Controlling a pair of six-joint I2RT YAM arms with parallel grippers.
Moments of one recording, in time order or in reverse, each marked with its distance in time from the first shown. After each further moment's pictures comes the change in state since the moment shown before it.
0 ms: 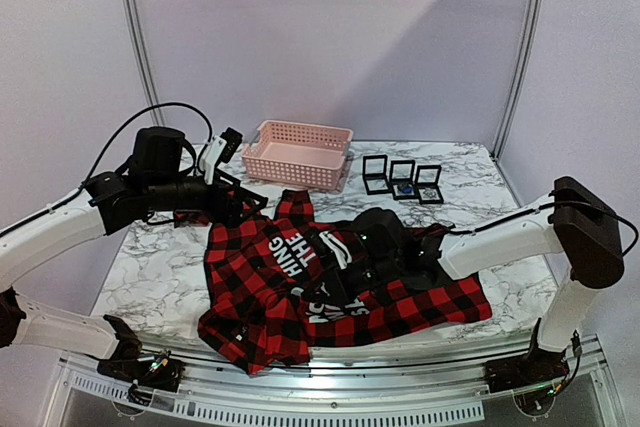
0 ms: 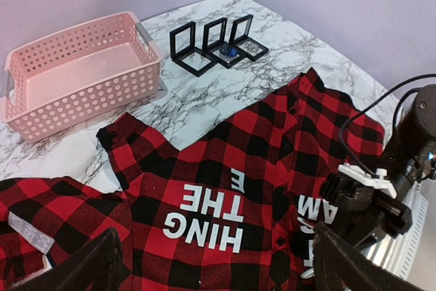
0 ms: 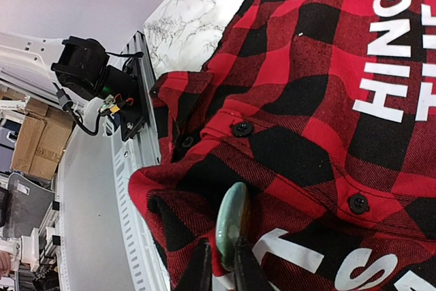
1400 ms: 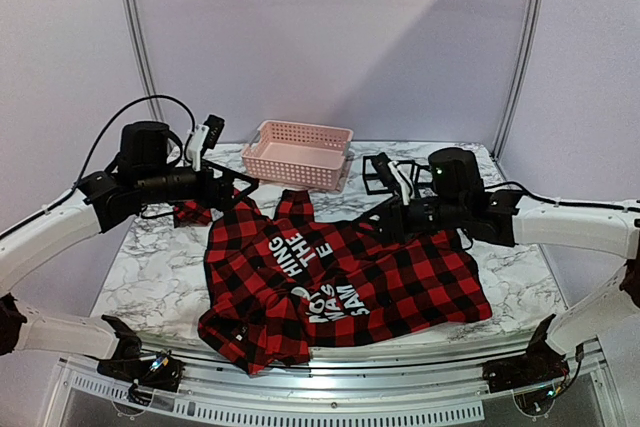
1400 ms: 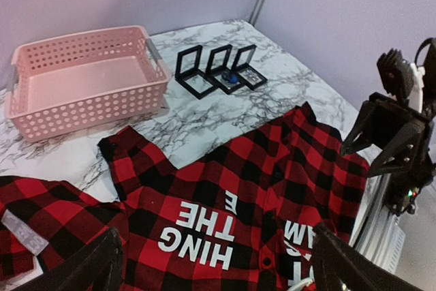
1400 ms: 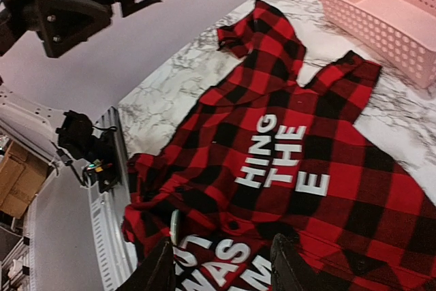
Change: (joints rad) left arm 0.097 -0.030 -0.011 0.076 0.063 -0.127; right arm -0.293 -0.382 -0.038 -0.208 0.040 -0.212
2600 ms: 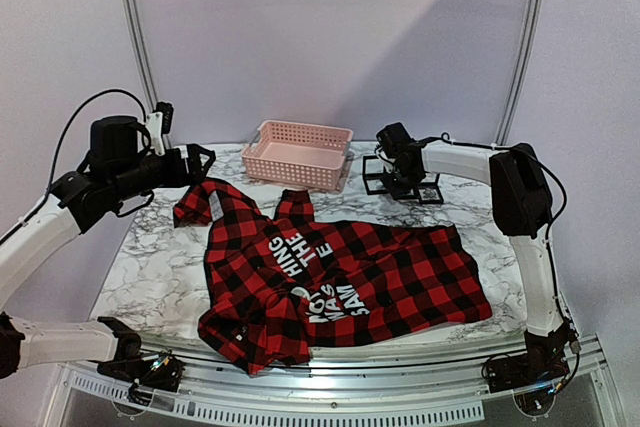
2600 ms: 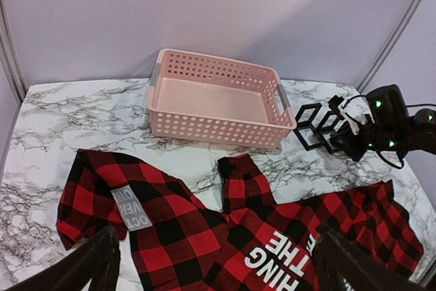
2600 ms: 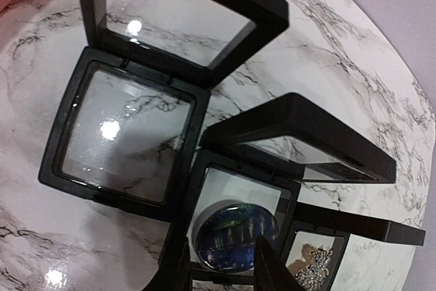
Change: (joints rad) left arm 0.124 -0.107 0.020 -0.089 -0.328 -0.106; right arm -0.266 0.923 0.958 -0.581 0.856 -0.421
